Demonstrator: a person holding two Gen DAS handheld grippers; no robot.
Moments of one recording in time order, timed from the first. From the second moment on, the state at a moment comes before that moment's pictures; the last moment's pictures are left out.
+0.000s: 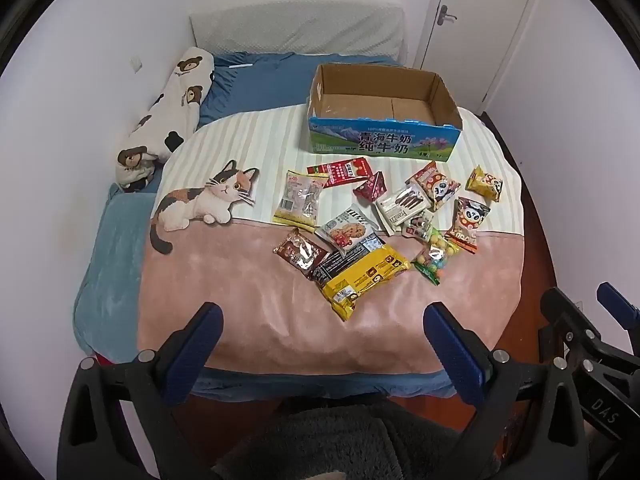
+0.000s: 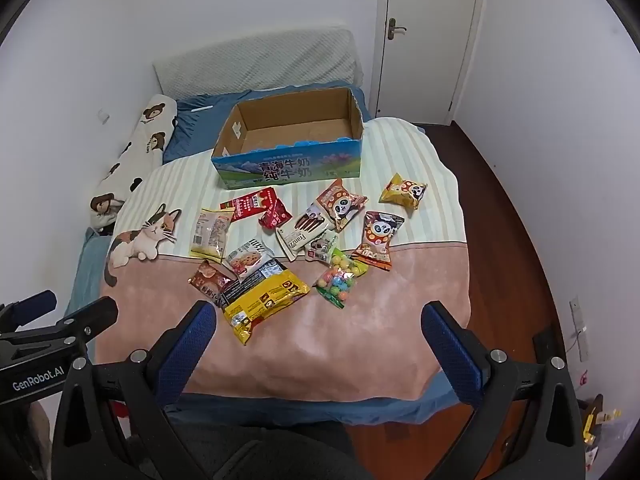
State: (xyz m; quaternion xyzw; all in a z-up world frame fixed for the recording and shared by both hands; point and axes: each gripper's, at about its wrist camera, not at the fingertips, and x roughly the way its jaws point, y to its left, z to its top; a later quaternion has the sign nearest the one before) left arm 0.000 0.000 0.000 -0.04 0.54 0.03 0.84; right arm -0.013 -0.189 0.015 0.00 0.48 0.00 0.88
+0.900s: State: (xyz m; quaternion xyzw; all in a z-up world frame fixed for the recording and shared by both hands) left arm -0.011 0.011 0.013 -0.03 0.53 0.03 0.85; right arm -0.027 -0.186 0.026 0.00 0.46 0.00 0.89
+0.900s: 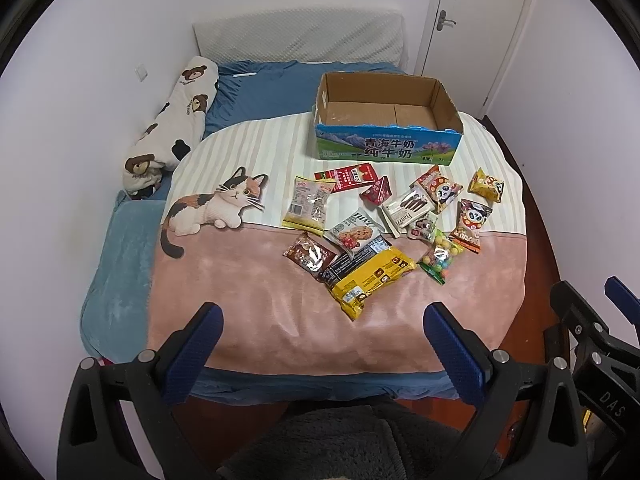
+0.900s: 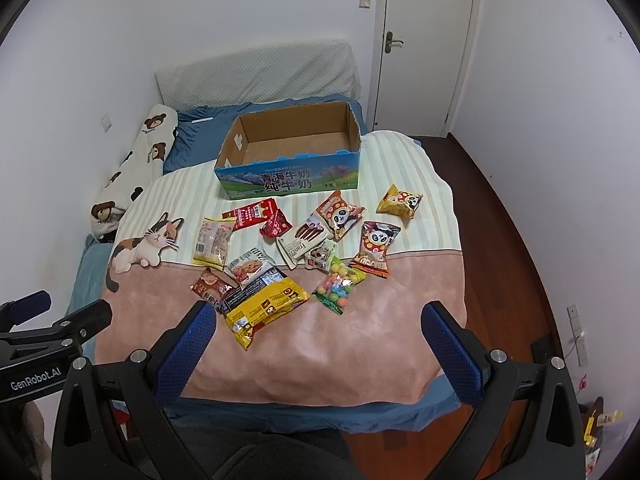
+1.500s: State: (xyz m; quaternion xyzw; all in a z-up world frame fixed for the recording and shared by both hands) left arm -0.012 0.006 0.017 -0.03 0.52 0.03 0.85; right arm -0.034 -0.183 0.029 0.00 0.45 0.00 0.89
